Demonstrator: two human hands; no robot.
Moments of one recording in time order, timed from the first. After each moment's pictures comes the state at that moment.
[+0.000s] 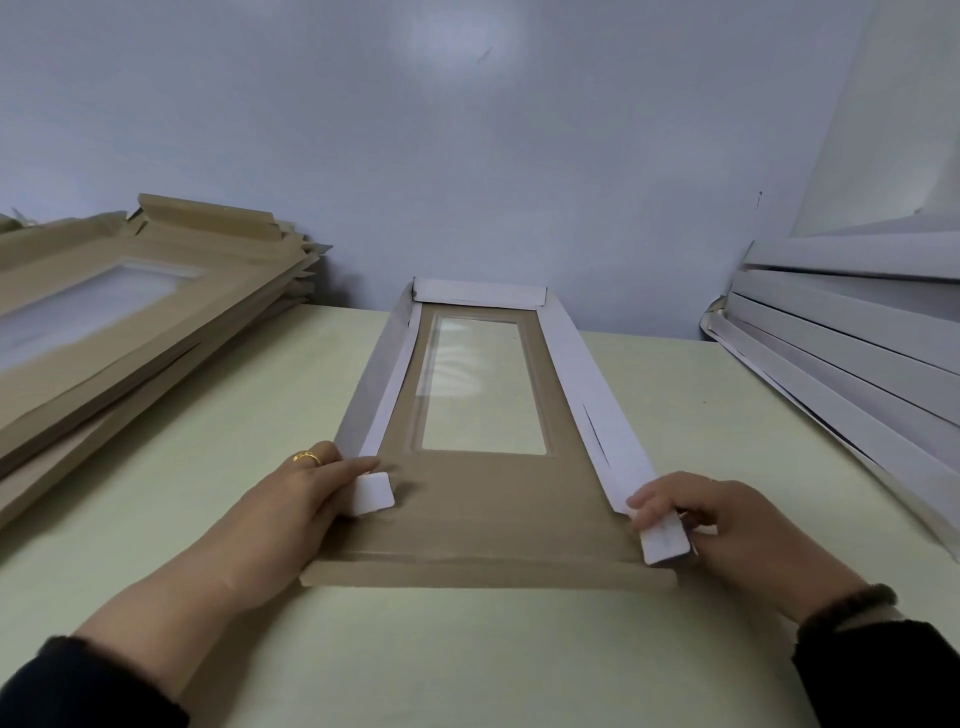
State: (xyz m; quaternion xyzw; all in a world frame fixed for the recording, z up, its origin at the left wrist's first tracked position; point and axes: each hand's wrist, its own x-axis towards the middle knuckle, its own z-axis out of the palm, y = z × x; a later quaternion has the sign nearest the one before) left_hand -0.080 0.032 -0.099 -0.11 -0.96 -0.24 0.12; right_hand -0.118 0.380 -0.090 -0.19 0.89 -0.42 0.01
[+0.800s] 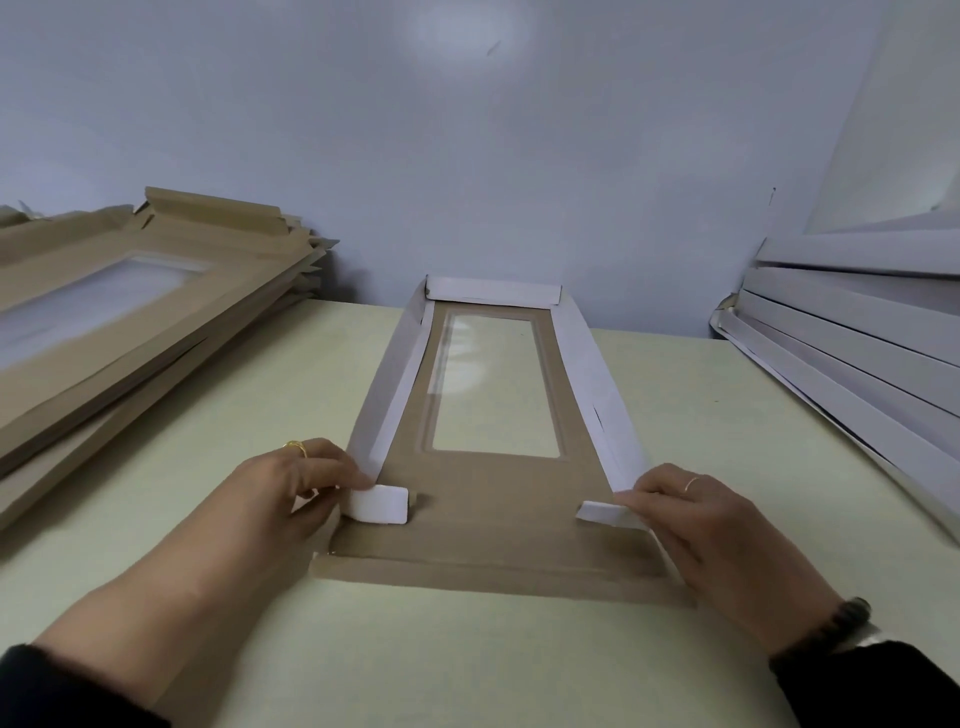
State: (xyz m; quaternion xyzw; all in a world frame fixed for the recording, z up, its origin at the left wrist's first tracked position) left_hand -0.065 0.026 -0.083 -0.12 -0.93 -0.31 0.16; right_hand -0.101 0.355 -0.084 -0.29 0.94 -0.09 -0.16
